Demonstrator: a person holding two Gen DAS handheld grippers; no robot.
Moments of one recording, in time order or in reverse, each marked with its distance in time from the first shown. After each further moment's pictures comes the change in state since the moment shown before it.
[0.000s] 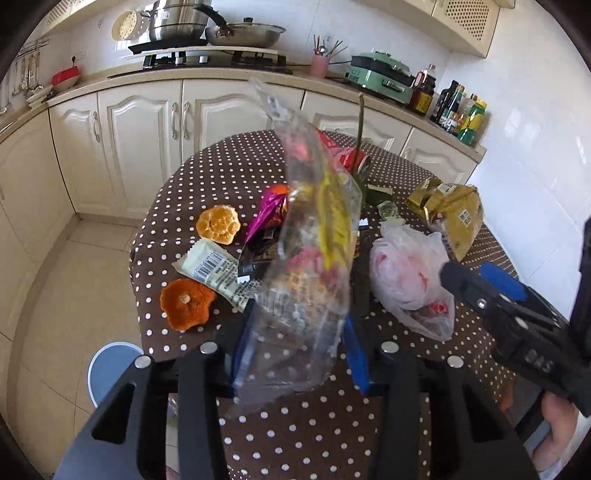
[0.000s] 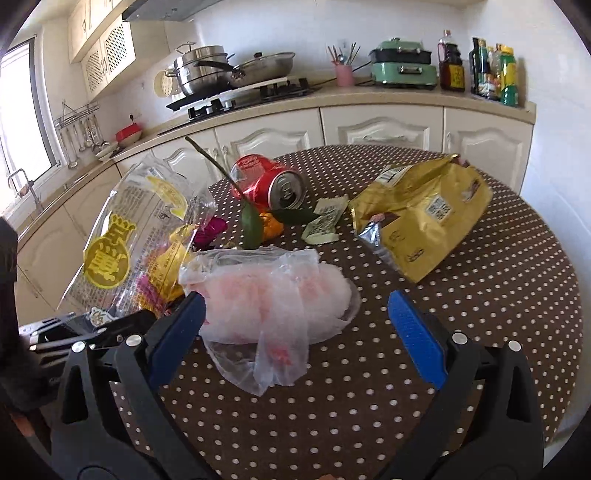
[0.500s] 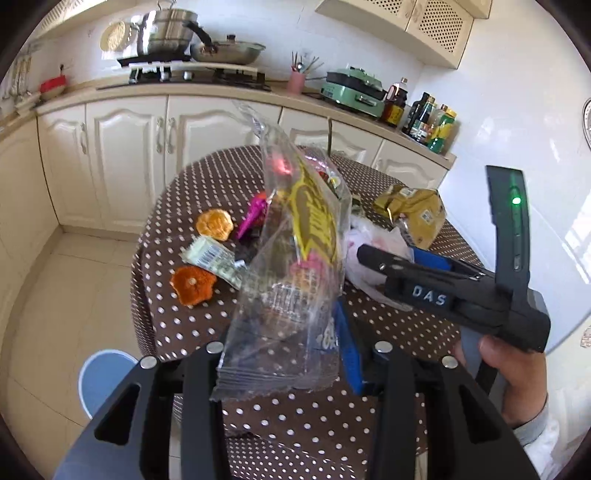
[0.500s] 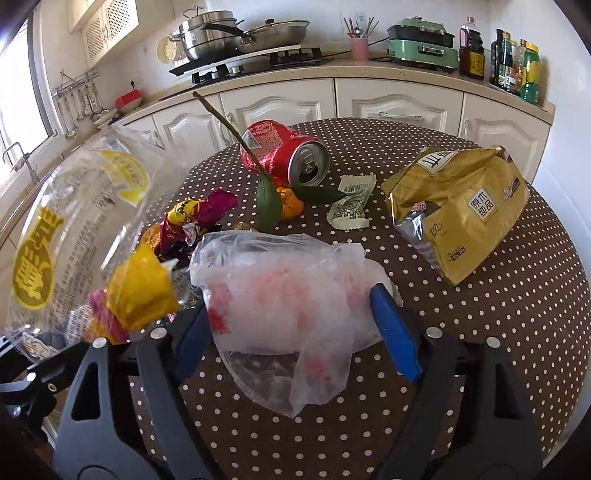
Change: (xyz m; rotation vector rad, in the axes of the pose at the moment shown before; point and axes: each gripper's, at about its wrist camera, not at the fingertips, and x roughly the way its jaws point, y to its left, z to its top) left arm -0.038 0.009 -0.019 0.027 -0.044 -0.098; right arm 0.030 0.014 0.004 -0.052 0.117 -0.036
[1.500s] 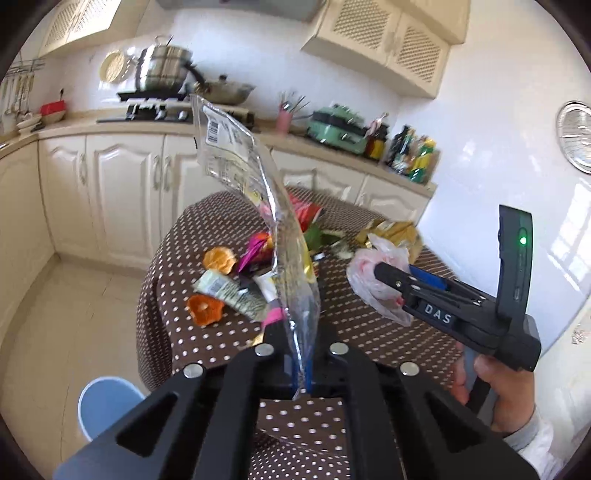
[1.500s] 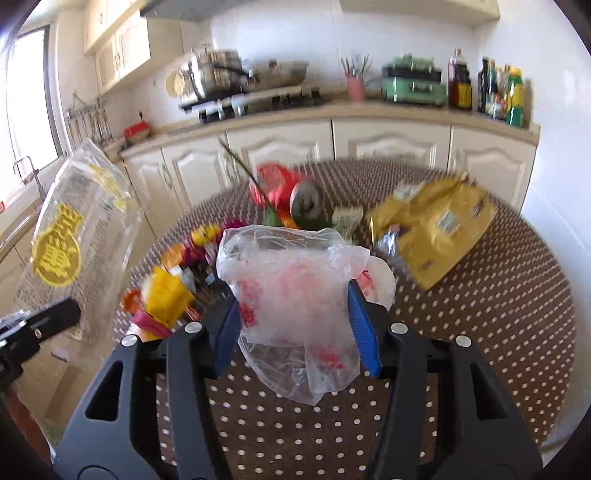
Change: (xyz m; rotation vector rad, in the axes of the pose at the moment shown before) left arm -0.049 0.001 -0.010 0.049 -0.185 -0.049; right arm -0.057 0.006 -0.015 -0.020 -0.209 0.001
